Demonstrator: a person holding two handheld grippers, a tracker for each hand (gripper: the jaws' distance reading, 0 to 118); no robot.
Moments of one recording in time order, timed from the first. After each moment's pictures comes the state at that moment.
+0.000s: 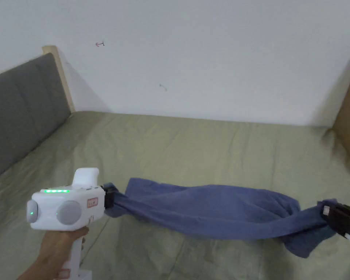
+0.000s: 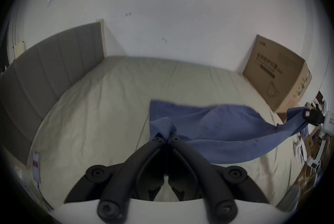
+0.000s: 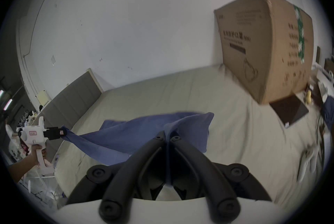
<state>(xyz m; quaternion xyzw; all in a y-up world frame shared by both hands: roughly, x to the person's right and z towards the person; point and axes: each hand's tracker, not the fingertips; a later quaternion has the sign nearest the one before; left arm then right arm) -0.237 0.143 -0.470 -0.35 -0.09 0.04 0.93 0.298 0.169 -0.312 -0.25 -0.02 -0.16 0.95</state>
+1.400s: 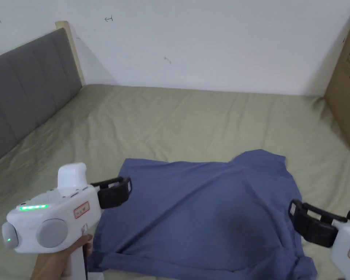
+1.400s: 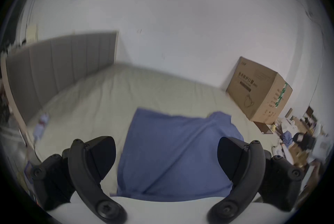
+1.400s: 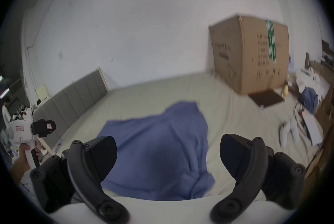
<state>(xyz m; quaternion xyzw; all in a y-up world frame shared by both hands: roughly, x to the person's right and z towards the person) -0.245 0.199 -0.249 -0.22 -0.09 0.09 0.97 0.198 0.206 -0.121 -0.17 -0.05 -0.11 0.98</state>
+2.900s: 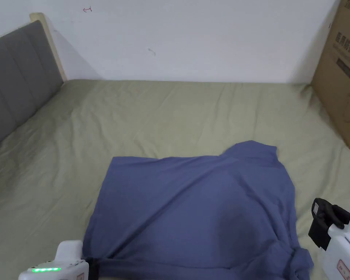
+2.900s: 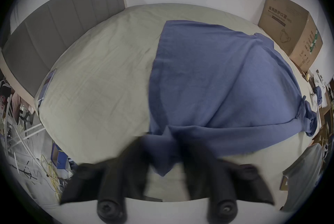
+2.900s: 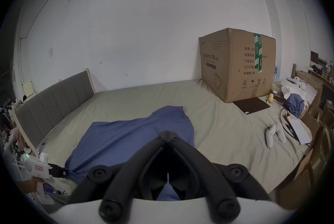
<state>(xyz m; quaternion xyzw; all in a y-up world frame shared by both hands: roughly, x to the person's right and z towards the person) -0.284 0.002 -0.253 -0.47 -0.01 -0.01 0.88 0.185 0.171 -0.113 -0.17 -0.12 -0.08 0.97</state>
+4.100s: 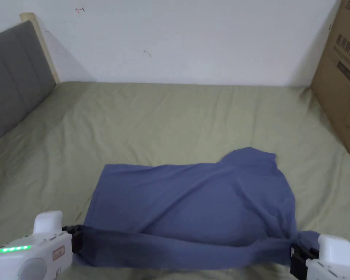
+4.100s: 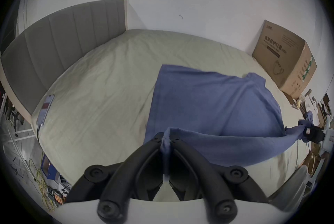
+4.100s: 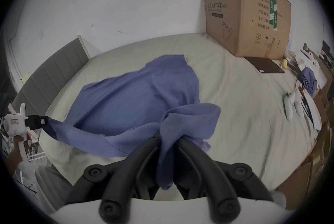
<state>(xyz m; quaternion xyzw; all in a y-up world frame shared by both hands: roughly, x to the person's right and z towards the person) -0.281 0.081 -0.319 -0.39 -0.03 0.05 0.92 0.218 0.089 -0.178 -0.34 -0.08 -0.11 0.93</state>
